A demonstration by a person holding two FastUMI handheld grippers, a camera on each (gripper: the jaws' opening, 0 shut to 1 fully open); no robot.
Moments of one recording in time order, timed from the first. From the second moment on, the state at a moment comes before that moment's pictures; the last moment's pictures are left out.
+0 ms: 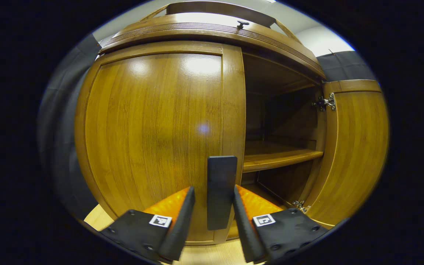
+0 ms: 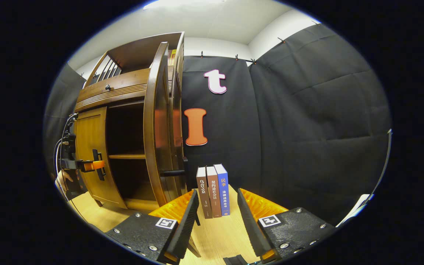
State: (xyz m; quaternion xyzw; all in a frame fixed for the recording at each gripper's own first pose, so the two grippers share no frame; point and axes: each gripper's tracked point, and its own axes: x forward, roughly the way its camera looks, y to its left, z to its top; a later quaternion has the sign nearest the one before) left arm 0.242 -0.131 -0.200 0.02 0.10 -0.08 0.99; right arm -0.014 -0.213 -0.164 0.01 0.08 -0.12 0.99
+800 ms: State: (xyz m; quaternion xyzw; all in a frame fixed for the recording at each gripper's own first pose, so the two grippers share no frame) left arm 0.211 -0.126 -0.201 0.04 0.11 -0.07 0.99; right arm -0.038 -0.207 -0.153 0.00 0.08 -0.15 0.99
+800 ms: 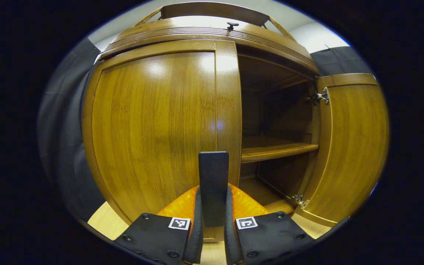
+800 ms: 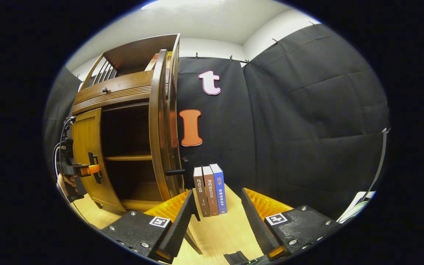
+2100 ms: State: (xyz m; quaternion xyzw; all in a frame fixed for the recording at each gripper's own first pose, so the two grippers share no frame) left arm 0.089 -0.070 -0.176 0.06 0.10 -0.11 0.99; right arm -0.048 -0.091 -0.122 -0.01 0.08 -0.08 0.99
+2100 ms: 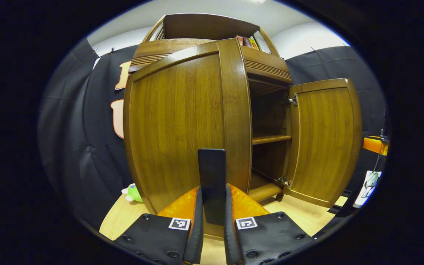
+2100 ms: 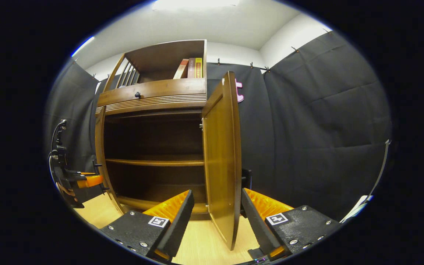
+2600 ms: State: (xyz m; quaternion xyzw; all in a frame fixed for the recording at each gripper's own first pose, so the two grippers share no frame) left arm 0.042 -0.012 -0.163 0.05 0.09 -0.09 0.99; right arm -0.040 -0.046 -0.125 -0.01 0.08 -0.05 1.00
